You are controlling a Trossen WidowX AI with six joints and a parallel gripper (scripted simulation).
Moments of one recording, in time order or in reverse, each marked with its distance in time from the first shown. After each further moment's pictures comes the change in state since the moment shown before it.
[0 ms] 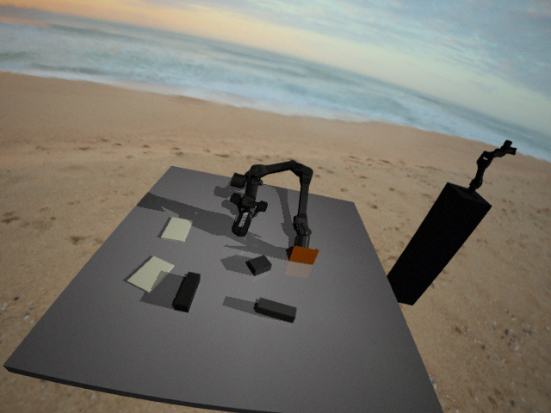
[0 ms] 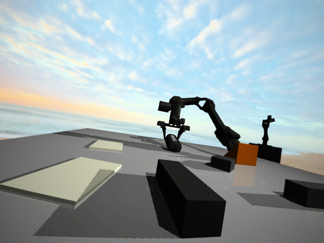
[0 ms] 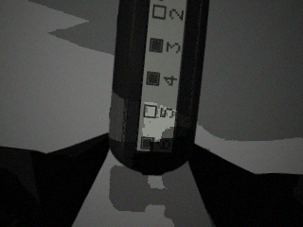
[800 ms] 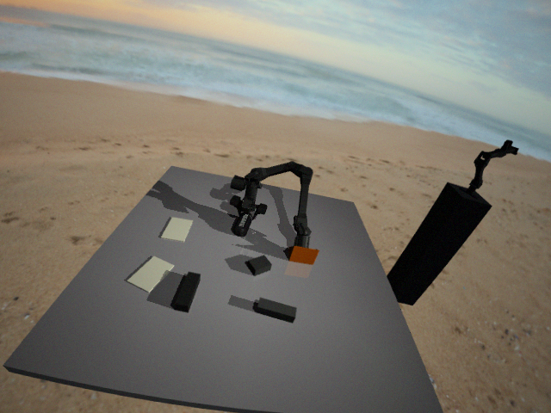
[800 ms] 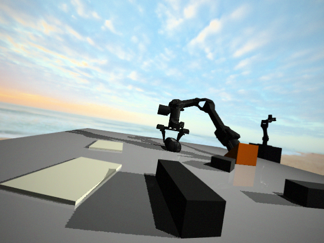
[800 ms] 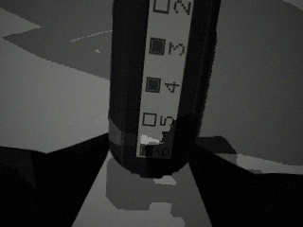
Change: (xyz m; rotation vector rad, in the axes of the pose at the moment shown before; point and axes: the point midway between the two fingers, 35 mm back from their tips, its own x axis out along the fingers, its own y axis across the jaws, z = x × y) arm 0.019 0.000 -0.005 -0.001 0.005 0.000
